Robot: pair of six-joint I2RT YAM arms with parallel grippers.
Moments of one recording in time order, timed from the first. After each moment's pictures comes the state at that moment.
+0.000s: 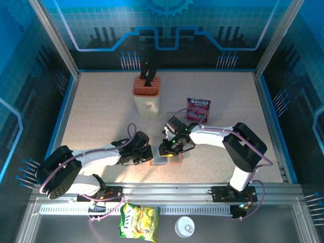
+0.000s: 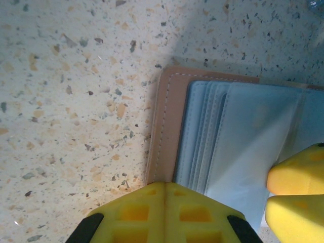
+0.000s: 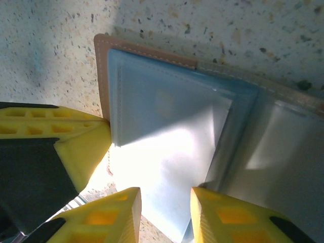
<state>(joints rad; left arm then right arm) -0.74 1.34 0.51 -0.21 0.14 -1.08 0.80 1.75 0.97 -0.42 -0.49 0.70</state>
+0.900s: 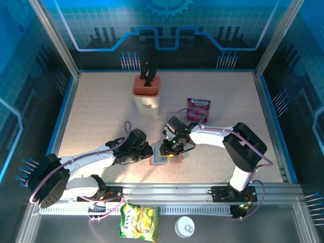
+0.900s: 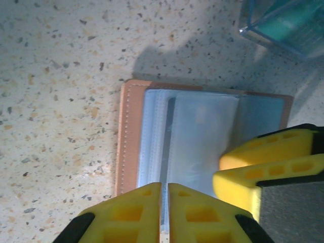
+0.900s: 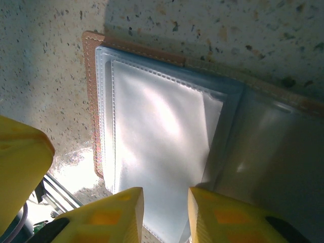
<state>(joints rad) -0.74 1.22 0.53 -0.27 0.13 -1.08 0.80 1.75 0.97 -0.44 -0.47 0.69</state>
